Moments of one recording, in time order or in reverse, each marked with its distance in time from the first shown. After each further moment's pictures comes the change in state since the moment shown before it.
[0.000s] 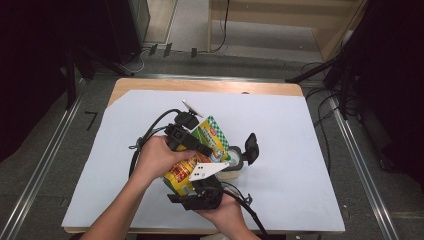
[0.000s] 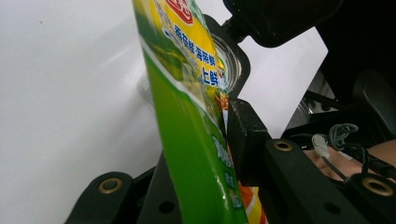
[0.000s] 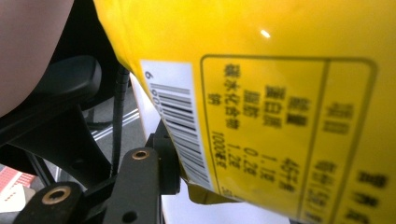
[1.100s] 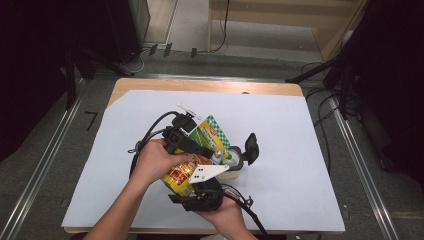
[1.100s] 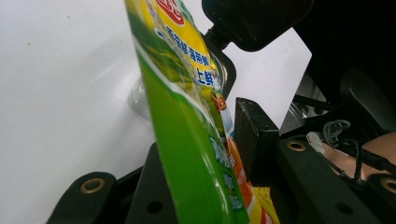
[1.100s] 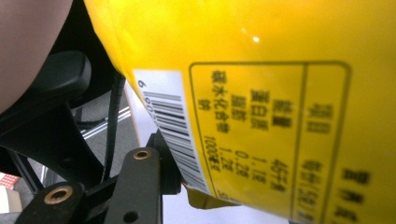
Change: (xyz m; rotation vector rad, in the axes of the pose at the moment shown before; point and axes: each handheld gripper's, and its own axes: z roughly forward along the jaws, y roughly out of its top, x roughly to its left) left arm 0.000 -0.011 -0.002 -0.082 -0.050 0.068; right arm 0.003 -0.003 -0.001 0.001 -0.044 -0.021
